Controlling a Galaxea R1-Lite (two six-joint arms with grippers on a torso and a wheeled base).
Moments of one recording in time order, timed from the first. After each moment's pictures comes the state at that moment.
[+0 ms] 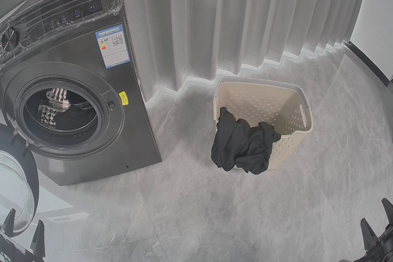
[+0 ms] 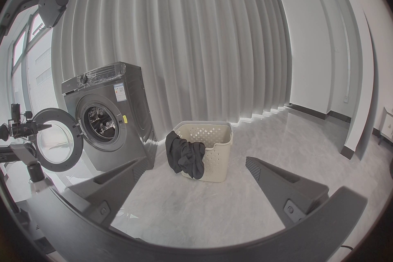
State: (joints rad) left arm 0.00 0.02 -0.02 -0.04 0.07 -0.06; right arm 0.00 0.02 -0.02 -0.03 0.17 0.05
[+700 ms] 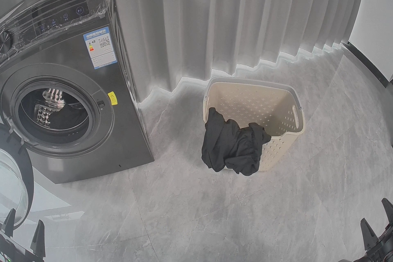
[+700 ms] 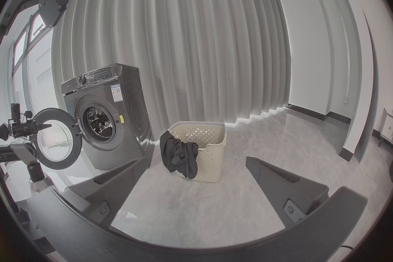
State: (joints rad) left arm 0.00 0.02 -0.02 -0.04 0.07 -0.06; right arm 0.00 0.02 -0.02 -0.03 0.18 0.05
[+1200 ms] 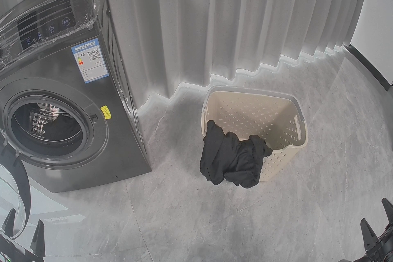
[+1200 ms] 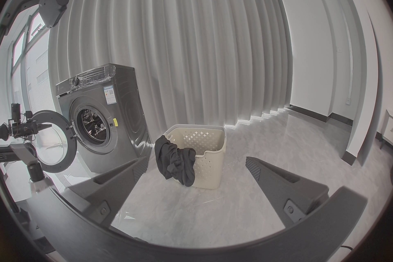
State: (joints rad) left arm 0.00 0.02 -0.02 -0.04 0.07 -0.06; right arm 0.00 0.02 -0.02 -0.03 0.18 0.05
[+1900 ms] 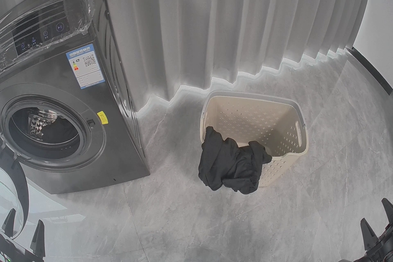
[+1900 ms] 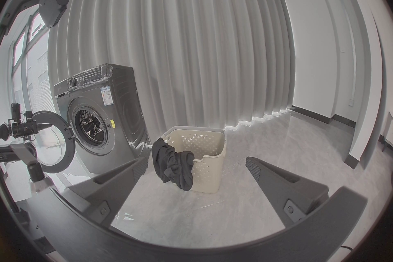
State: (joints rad) left arm 0.00 0.02 -0.02 -0.04 0.07 -0.06; right arm 0.00 0.02 -0.02 -0.03 0.18 0.05
